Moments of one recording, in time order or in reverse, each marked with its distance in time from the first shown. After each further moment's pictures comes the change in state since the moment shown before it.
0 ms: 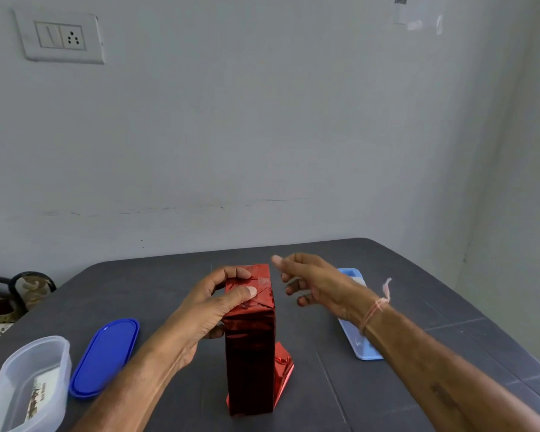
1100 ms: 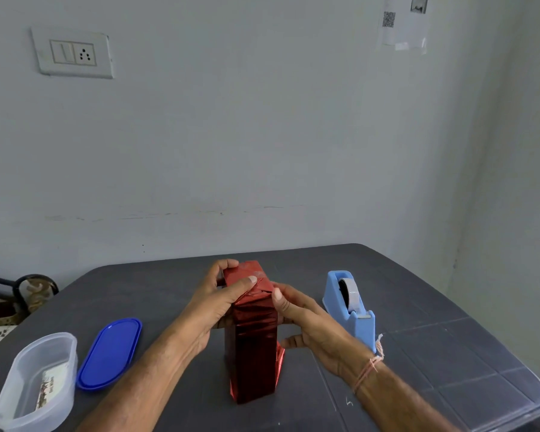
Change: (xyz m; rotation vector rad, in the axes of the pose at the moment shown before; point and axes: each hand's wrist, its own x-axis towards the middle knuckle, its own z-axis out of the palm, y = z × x) left_hand -0.003 0.004 0.015 -0.085 0.095 0.002; right_hand -0.069 0.025 0.049 0.100 0.022 -0.032
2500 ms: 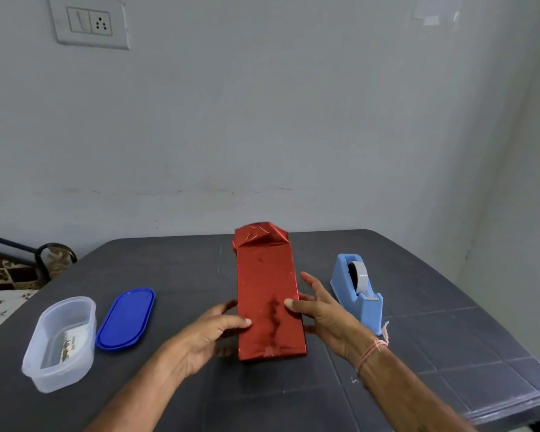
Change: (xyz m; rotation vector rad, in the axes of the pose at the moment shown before) left_hand -0.011 -0.092 -0.030 -0.014 -0.197 -0.401; right_hand 0.023 0.054 -0.024 0.136 0.086 0.170
